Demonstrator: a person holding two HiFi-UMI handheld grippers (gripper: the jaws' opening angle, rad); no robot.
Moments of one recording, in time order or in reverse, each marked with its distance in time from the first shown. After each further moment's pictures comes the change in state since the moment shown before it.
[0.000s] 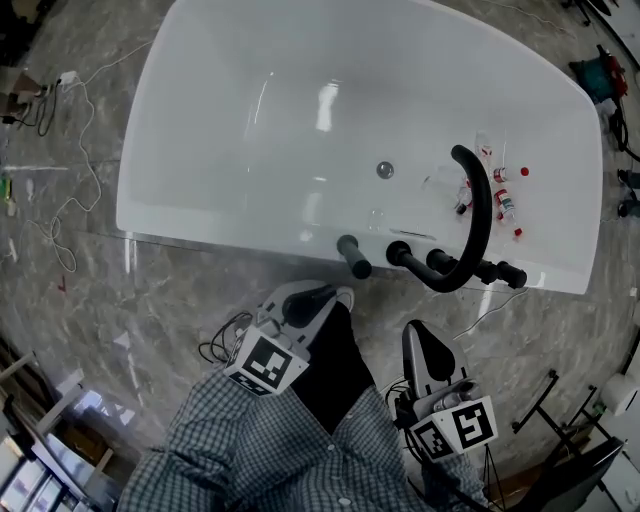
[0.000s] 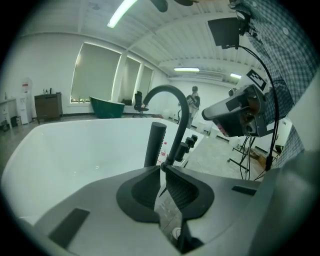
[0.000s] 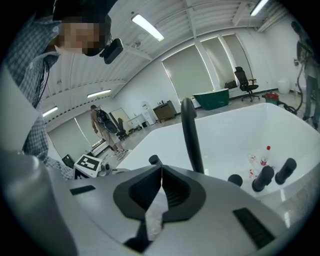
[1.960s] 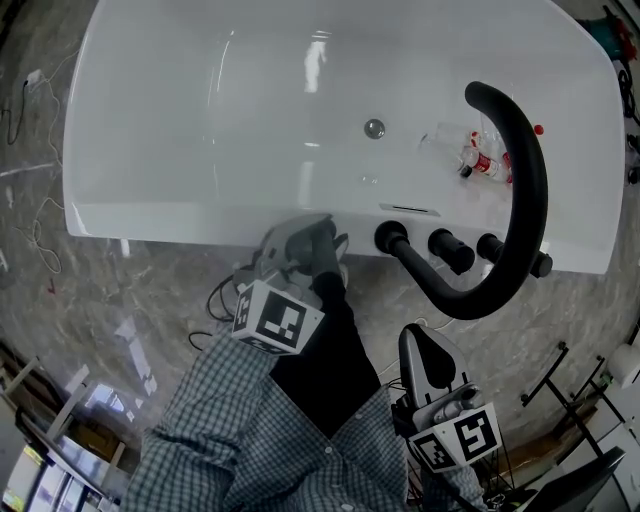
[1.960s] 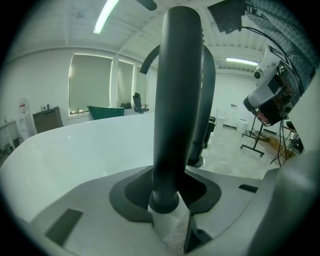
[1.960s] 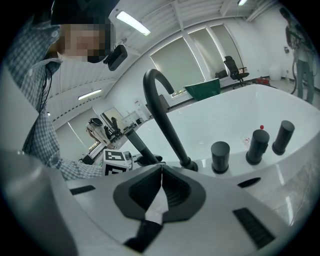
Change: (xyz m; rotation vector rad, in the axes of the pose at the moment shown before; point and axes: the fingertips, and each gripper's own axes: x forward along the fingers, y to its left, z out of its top) left arm 0.136 0.050 -0.049 0.148 0.002 0.087; right arm 0.022 -0.069 -0.085 0.103 0.055 -0.038
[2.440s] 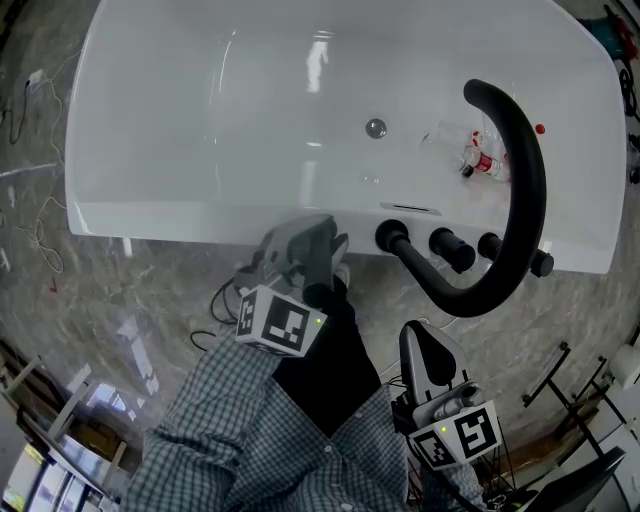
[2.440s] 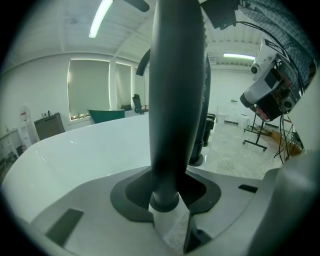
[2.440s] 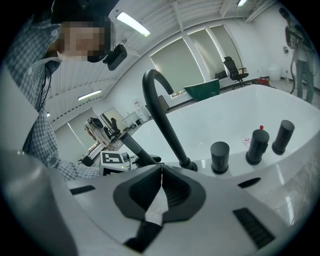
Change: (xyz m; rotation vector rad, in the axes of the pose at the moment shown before) left arm -0.002 -0.002 -0.001 0.052 0.013 0.034; right arm 0.001 -0.002 -0.001 0.006 -0.009 -0.004
